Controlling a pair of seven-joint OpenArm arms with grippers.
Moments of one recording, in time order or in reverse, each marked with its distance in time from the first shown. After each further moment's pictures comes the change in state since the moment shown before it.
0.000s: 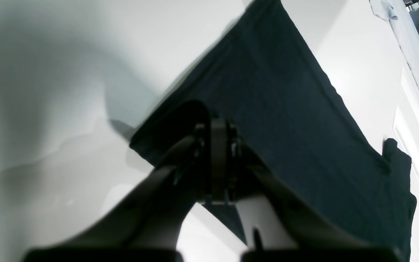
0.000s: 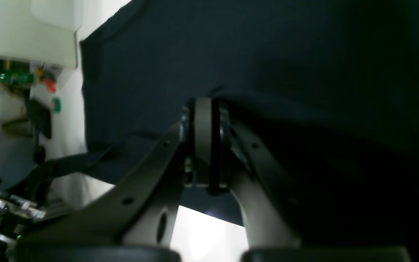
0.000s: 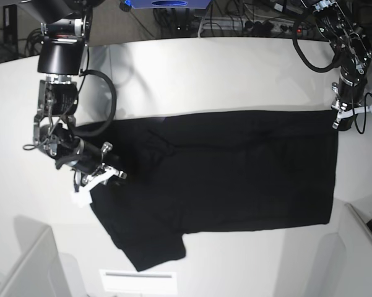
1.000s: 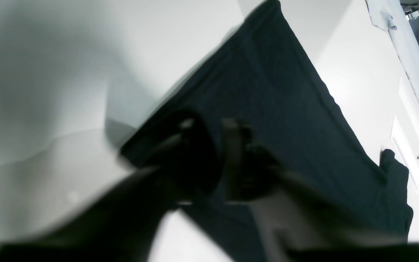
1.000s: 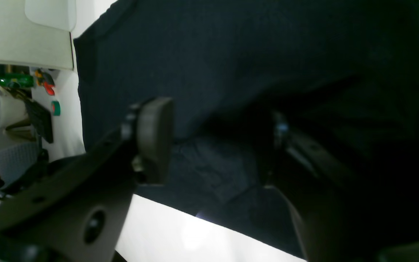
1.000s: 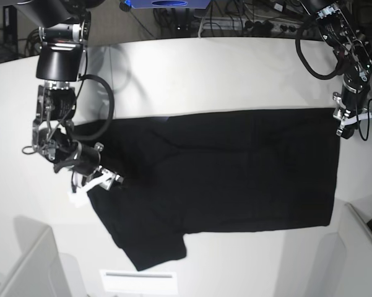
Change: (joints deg) left arm -2.9 -1.7 0.0 -2.3 0.0 0.4 -0.2; right arm 1.9 0.7 0.3 -4.4 -0.3 -0.2 0.2
